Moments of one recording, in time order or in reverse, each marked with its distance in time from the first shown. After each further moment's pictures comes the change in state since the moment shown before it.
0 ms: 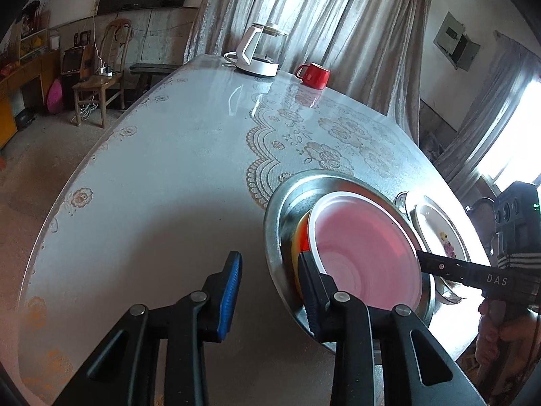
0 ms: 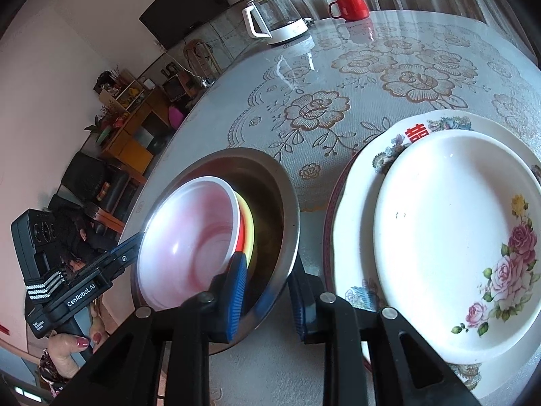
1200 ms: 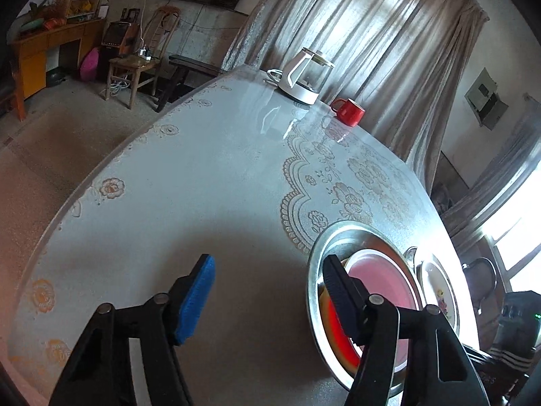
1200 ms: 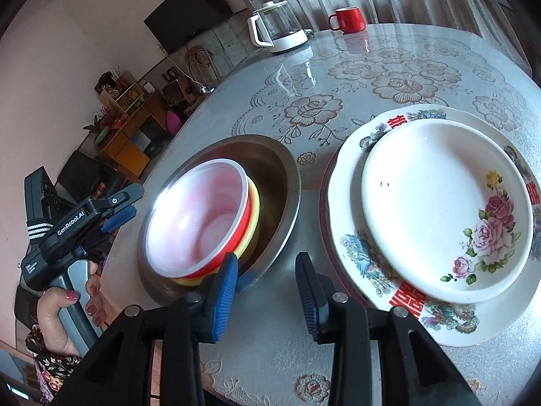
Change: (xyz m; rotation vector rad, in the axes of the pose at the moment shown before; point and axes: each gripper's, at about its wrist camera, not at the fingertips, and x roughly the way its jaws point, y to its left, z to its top) left arm -0.006 0.034 0.010 -0.227 -0.077 -0.007; right arm -0.020 0.004 -0.029 -0.029 -0.047 -0.035
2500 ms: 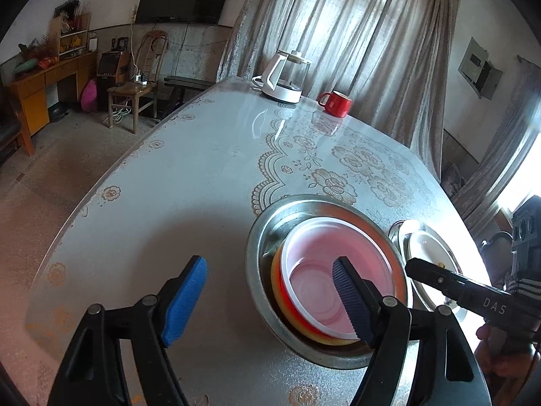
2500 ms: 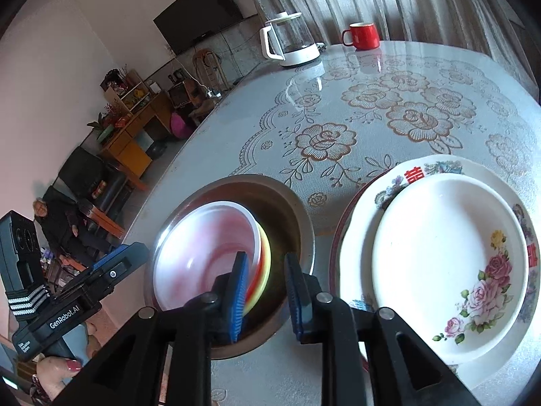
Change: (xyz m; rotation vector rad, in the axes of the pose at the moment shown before) left arm -0.029 -0.059 -0.033 0.137 -0.052 0.113; right arm 0.003 0.010 0.038 -0.070 -0.038 -0.012
